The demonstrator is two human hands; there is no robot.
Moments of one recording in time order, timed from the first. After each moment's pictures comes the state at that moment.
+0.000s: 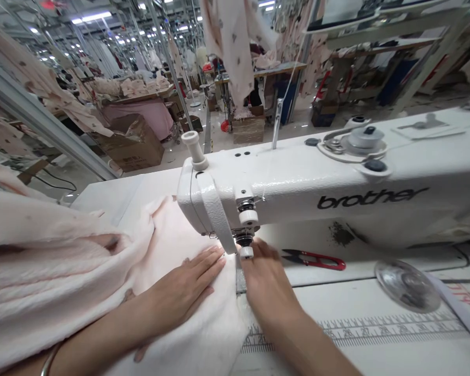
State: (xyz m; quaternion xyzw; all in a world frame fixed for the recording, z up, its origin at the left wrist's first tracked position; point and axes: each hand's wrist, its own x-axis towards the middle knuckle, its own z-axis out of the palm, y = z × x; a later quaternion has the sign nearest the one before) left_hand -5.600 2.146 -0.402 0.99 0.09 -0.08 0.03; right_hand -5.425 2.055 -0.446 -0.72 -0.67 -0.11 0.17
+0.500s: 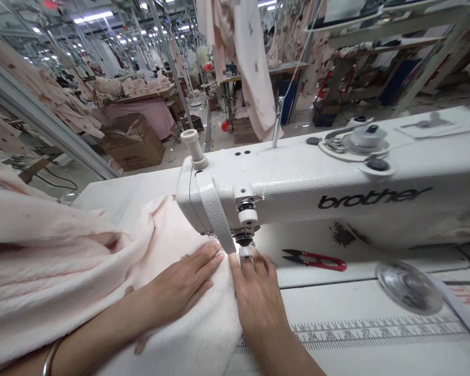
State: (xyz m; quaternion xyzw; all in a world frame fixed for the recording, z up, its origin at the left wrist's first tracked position) left_hand -5.604 2.155 -0.412 0.99 0.10 -0.02 0.01; right_hand -5.450 2.044 -0.458 -0.72 -0.65 -0.16 0.18
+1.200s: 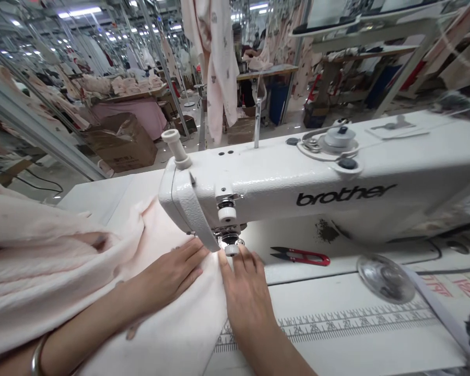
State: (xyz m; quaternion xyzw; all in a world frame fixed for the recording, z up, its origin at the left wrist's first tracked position) left_hand -5.596 2.169 -0.411 0.99 0.11 -0.02 0.03; right_hand -5.448 2.042 -0.456 -0.72 -0.65 -0.17 0.16
